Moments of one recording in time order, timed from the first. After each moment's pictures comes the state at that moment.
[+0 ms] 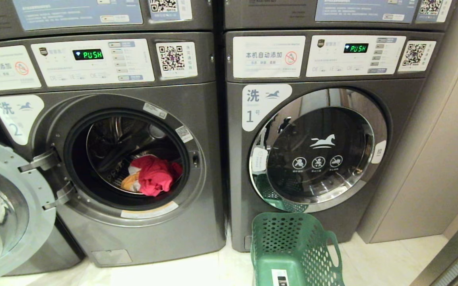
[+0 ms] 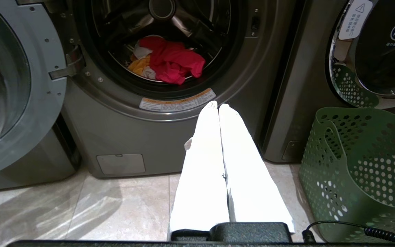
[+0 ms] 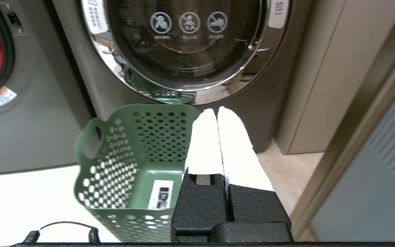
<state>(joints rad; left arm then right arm) 0.00 0.00 0.00 0.00 0.00 -0.01 0.00 0.00 0.00 0.00 0.00 0.02</state>
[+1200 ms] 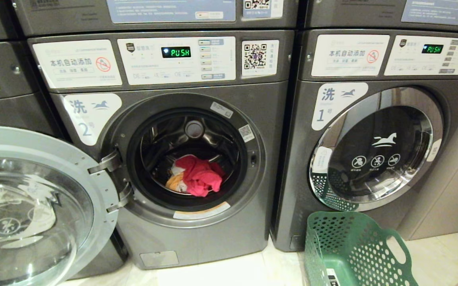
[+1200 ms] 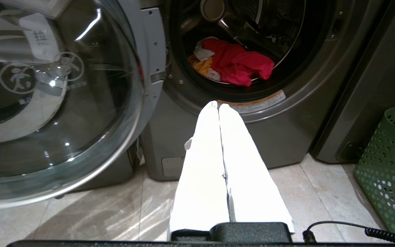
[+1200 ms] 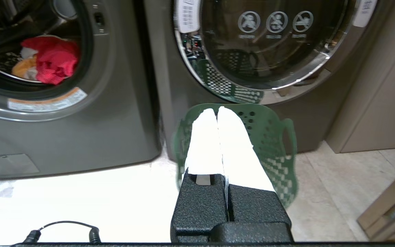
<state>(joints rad) 0.00 0.00 0.00 0.00 0.00 -0.01 0.00 0.00 0.00 0.00 0.00 0.02</state>
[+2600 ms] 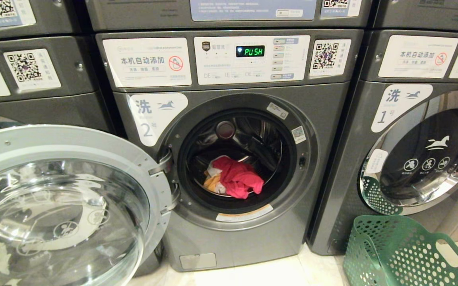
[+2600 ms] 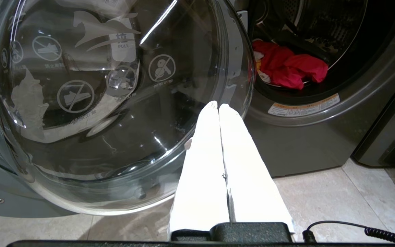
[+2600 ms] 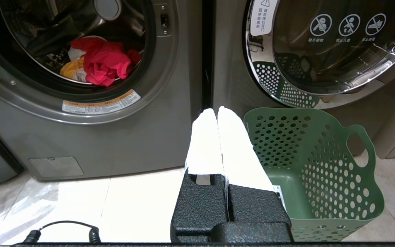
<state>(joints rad) 0.00 0.00 0.00 0.00 0.00 -0.01 0.00 0.00 0.00 0.00 0.00 0.02</state>
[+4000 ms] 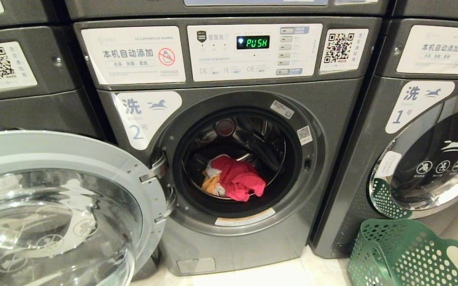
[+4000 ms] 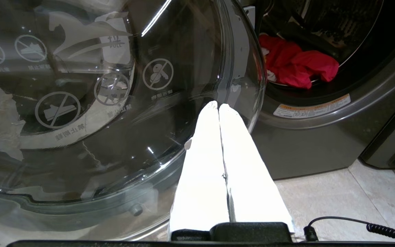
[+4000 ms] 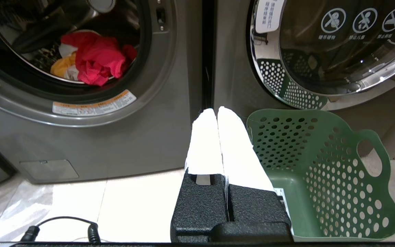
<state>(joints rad) 0.00 0.00 0.00 0.00 0.00 0.00 0.00 0.00 0.00 0.00 -0.01 0.01</state>
